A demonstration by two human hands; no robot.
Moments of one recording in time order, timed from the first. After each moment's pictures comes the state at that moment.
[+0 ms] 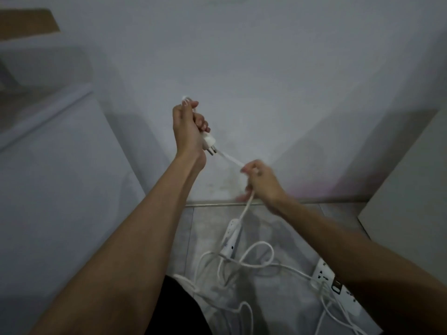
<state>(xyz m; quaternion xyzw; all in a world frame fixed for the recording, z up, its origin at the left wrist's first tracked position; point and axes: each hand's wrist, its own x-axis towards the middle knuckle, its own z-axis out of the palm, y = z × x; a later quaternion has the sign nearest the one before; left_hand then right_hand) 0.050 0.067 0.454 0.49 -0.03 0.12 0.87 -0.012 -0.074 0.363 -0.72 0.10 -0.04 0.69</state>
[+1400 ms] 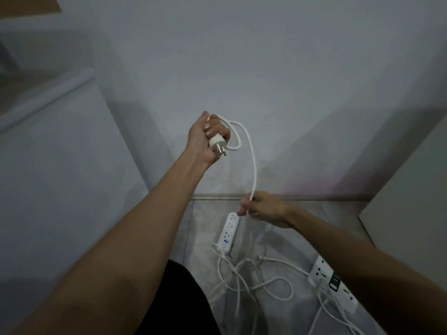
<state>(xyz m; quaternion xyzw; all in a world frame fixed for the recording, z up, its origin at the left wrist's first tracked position) 0.051 0.063 0.437 0.14 0.01 -0.23 0.96 -0.030 -0.090 0.302 -0.81 0.03 0.18 0.56</state>
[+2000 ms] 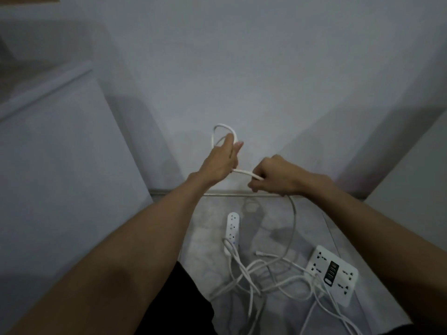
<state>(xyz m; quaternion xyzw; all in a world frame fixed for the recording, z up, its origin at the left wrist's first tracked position) 0.042 0.053 0.367 0.89 -0.22 0.03 0.40 -0.036 -0.101 0.411 -0.97 -0.15 0.08 0.15</state>
